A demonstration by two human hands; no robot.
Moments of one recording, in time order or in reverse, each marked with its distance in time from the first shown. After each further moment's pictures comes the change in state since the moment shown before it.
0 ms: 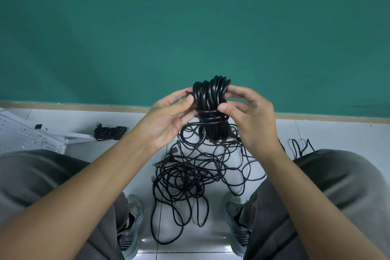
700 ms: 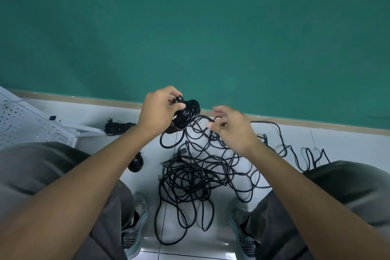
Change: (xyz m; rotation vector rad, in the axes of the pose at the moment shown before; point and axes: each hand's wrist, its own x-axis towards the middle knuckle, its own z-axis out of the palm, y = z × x) left_hand 0.033 0.004 -0.063 1.338 0.468 0.323; right_hand 0.029 0.059 0.033 -0.597 -0.335 0.162
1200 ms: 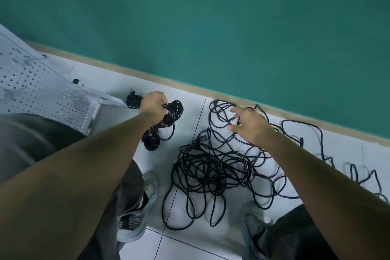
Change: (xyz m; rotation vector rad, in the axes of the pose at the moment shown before) left_hand 0.040 -0.190 0.041 0.279 -0.098 -0.408; right_hand 0.111 0.075 0.060 -0.490 -0.356 0.018
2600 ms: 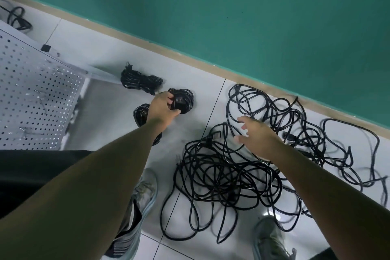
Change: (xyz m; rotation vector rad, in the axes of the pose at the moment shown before) left_hand 0.088 -0.102 0.150 -0.247 0.010 -0.175; right_hand 0.125 0.043 0.111 0.032 -0.246 0.071
